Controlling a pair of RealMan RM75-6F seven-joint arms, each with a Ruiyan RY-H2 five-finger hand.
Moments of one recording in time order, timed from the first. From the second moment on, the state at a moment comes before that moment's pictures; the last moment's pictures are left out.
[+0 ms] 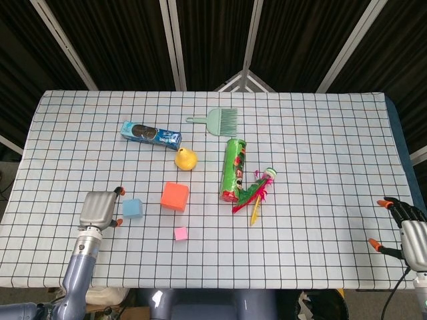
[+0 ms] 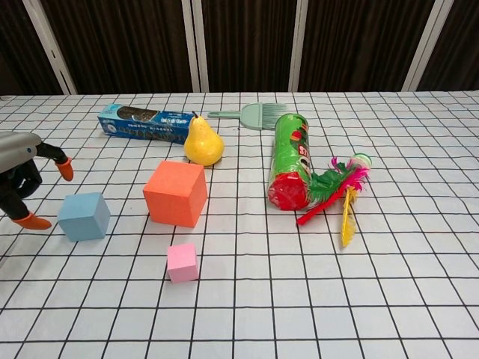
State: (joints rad) left arm -0.50 -1.50 -0.15 -1.84 0.83 1.33 0.86; right arm 0.06 -1.06 0.07 -1.57 -1.47 1.45 0.16
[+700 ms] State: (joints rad) left arm -0.54 -1.57 -0.14 -1.74 0.81 1.29 0.81; right arm 0.06 -1.06 0.07 -1.56 -1.46 1.45 0.17
